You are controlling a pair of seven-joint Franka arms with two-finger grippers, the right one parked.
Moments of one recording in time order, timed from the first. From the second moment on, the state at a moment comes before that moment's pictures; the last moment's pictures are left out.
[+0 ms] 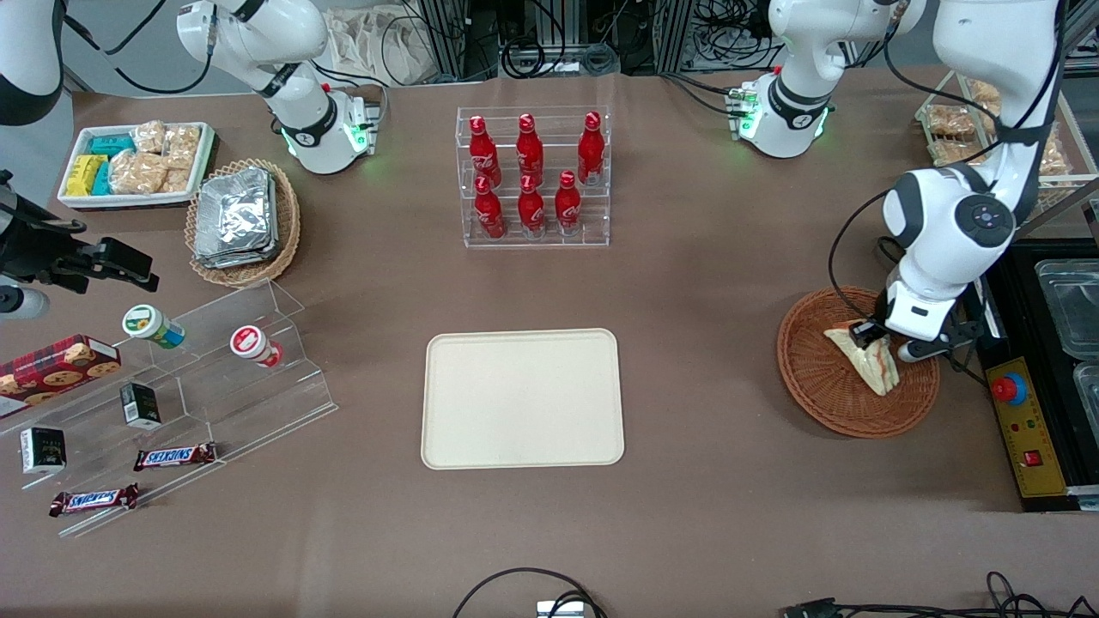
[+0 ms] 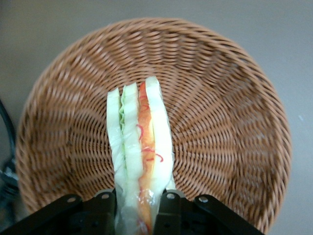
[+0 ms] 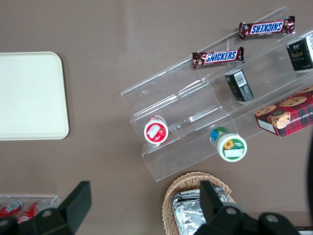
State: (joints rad) arm -0.03 0.14 0.09 -2.37 0.05 2.65 -0.17
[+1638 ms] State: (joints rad) arm -0.19 0.30 -0.27 -1.61 0.16 1.95 -0.36
